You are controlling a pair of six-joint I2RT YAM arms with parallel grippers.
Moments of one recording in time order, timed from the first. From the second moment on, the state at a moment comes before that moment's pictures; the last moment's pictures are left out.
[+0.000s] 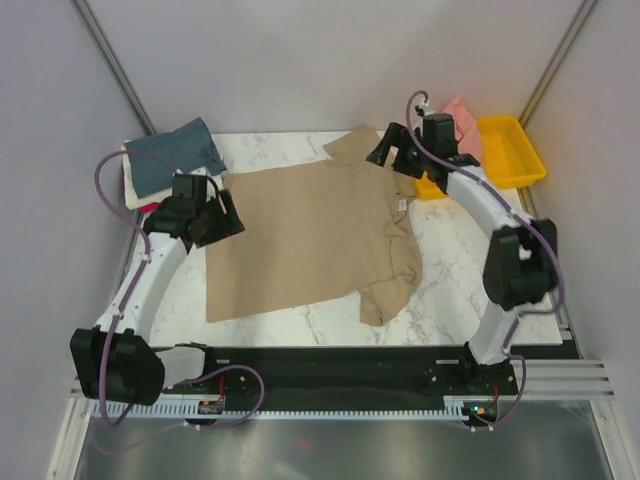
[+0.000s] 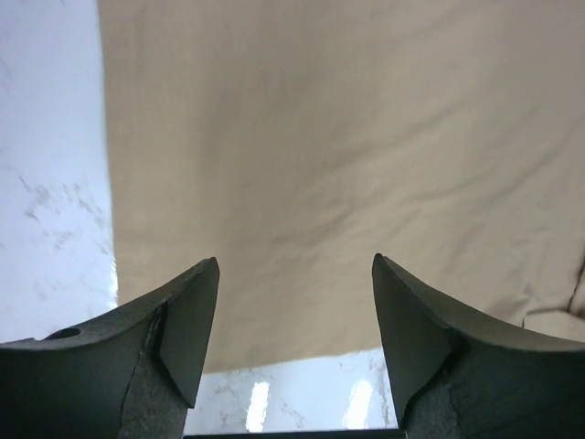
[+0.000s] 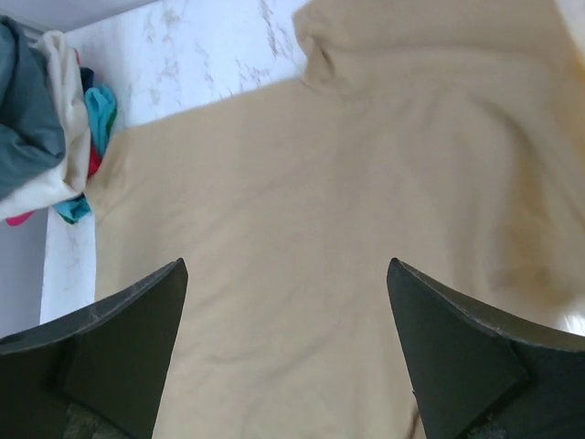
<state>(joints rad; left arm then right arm) -0.11 1.30 1.17 -0.74 -0.02 -0.41 0.21 1.98 1.65 -0.23 -0.31 0.52</state>
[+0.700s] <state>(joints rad) -0.17 0.81 0.81 -0.70 0.16 -0.44 0.22 1.05 0.42 -0.31 -0.09 0.71</state>
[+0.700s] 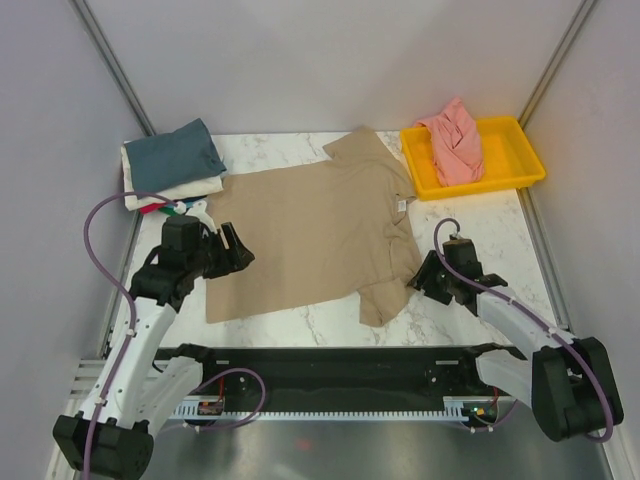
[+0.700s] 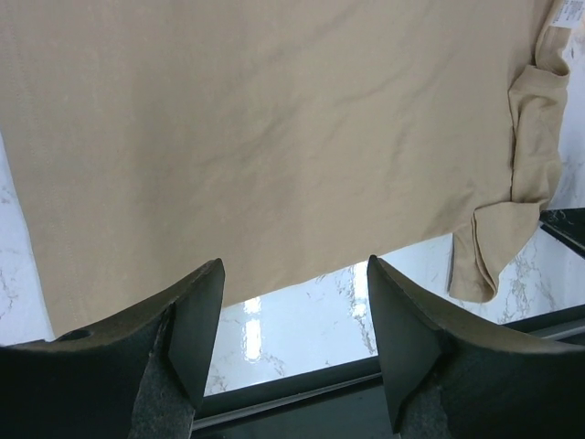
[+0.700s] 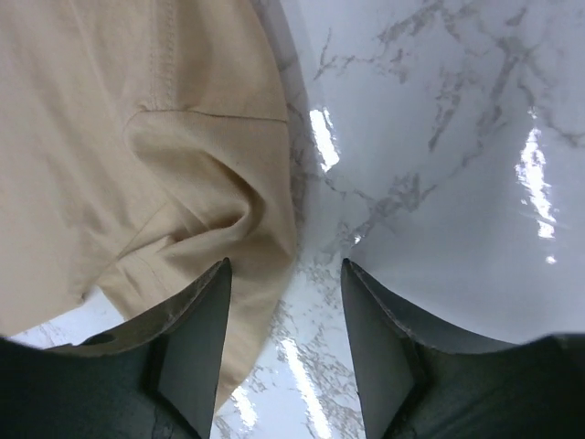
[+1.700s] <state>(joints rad) -0.18 1.04 0.74 -0.58 0.17 -0.53 0.29 1.25 0.83 -0.48 0.15 0.69</state>
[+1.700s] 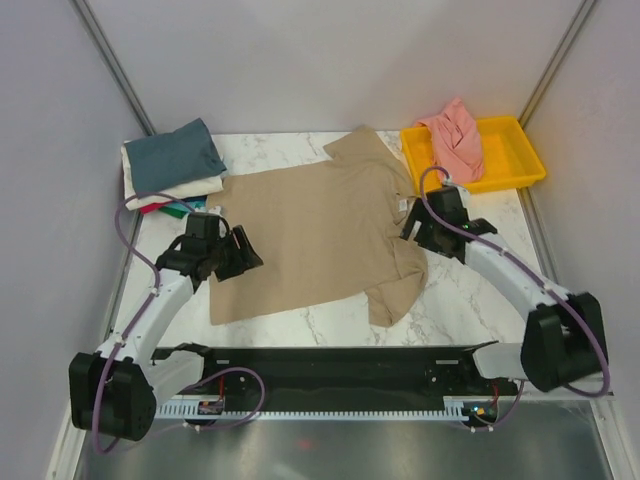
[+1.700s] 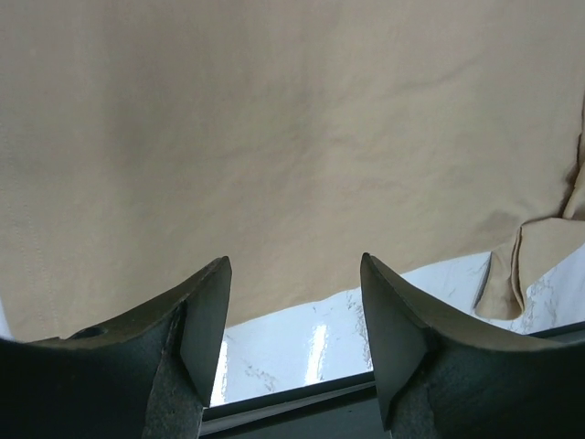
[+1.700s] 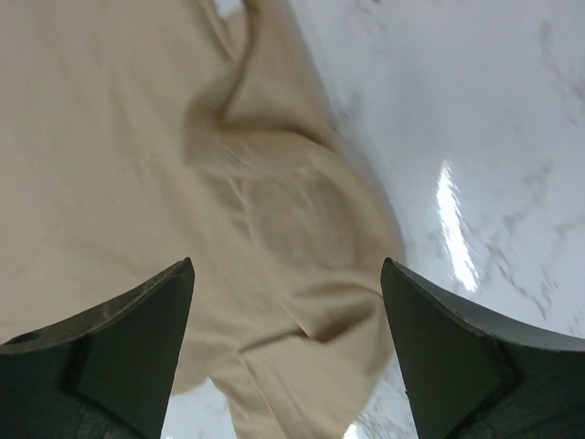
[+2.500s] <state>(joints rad) -0.18 1.05 0.52 -0.41 0.04 -0.66 0.33 1.82 1.22 -0.43 0.25 0.41</state>
